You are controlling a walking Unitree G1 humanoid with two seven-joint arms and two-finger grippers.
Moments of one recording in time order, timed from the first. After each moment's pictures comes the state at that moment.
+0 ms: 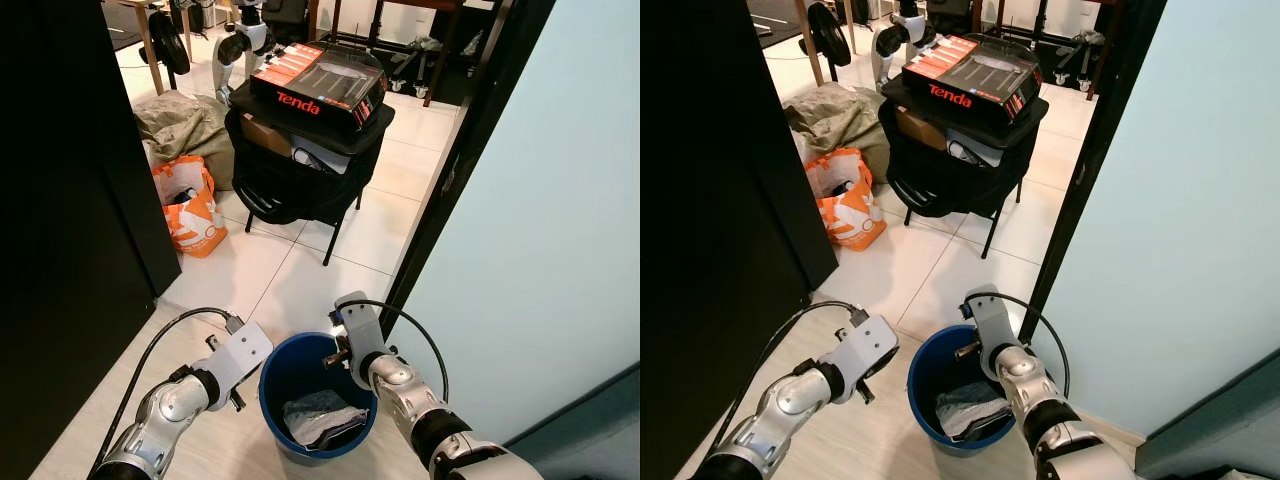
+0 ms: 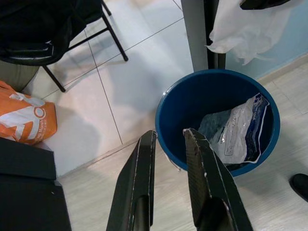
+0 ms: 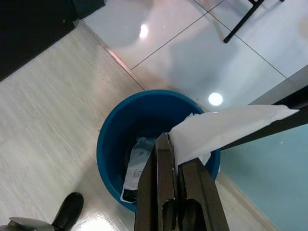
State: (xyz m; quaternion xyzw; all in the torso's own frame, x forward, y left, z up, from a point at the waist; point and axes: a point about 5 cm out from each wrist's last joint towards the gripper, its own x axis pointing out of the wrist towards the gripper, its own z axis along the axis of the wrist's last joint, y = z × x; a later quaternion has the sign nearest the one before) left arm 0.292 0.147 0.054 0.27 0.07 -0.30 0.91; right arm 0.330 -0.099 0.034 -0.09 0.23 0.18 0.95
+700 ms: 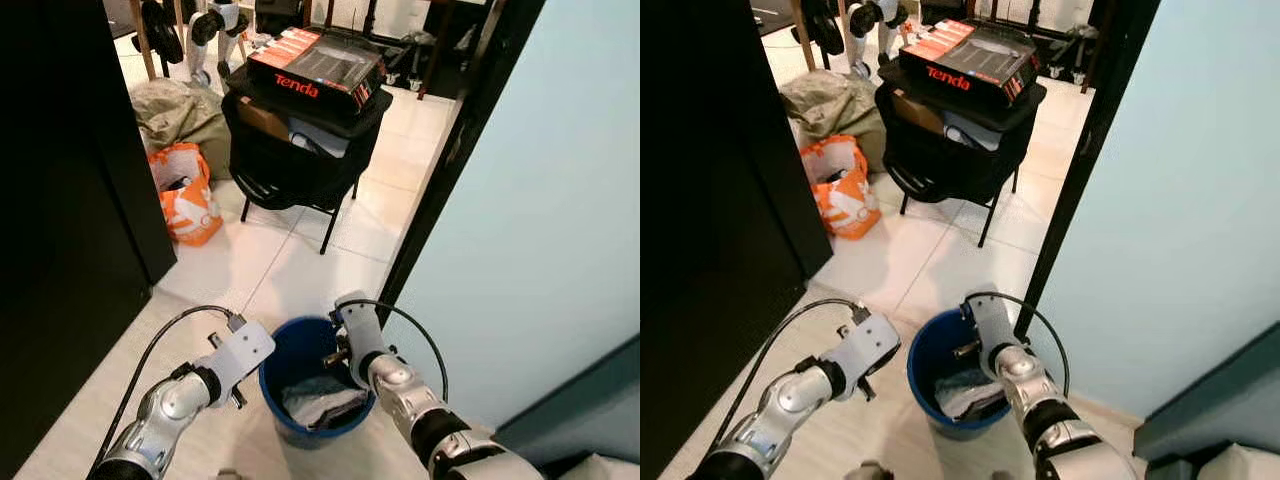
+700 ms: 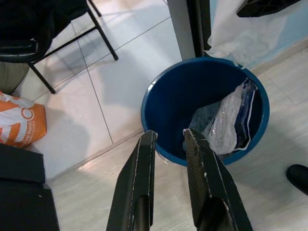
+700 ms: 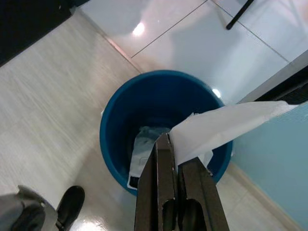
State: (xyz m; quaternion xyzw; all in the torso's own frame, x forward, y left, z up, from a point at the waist) left arm 0.293 0.145 0.057 0.28 0.06 -0.30 0.91; right arm 0.330 -0.099 0.035 -0.09 0.23 0.18 0.95
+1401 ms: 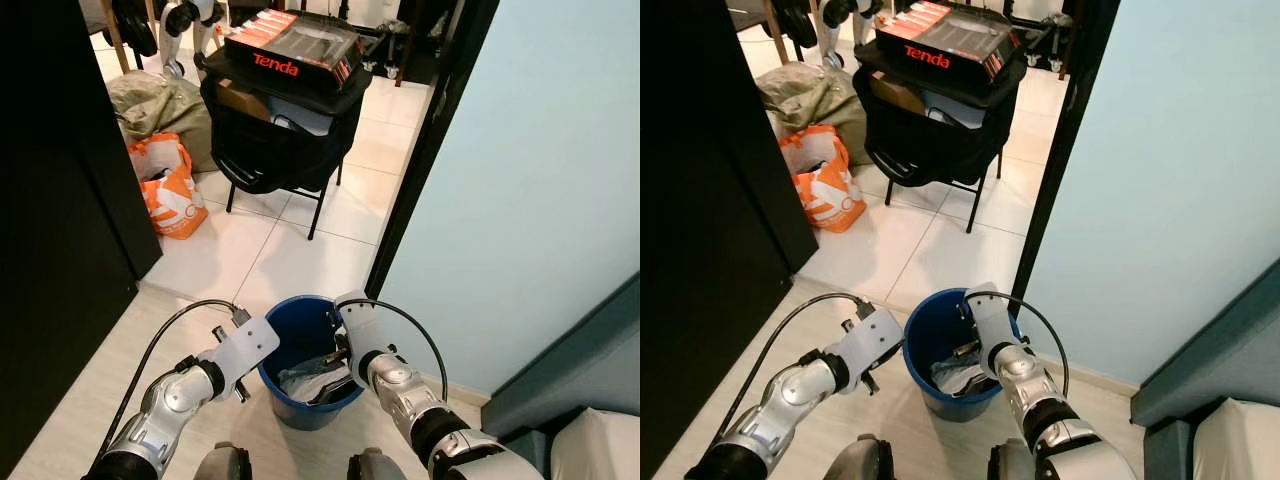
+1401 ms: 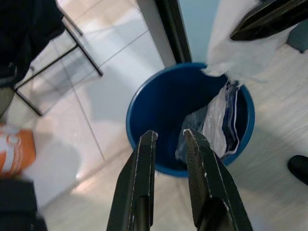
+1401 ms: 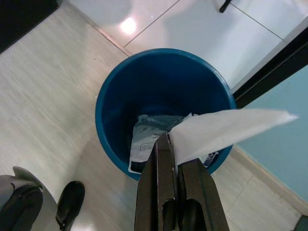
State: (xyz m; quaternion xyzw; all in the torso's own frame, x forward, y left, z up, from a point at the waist) left arm 0.305 0.137 0.073 0.29 0.03 -0.32 0.90; right arm 0.335 -0.098 0.041 -0.09 0.22 0.18 0.95
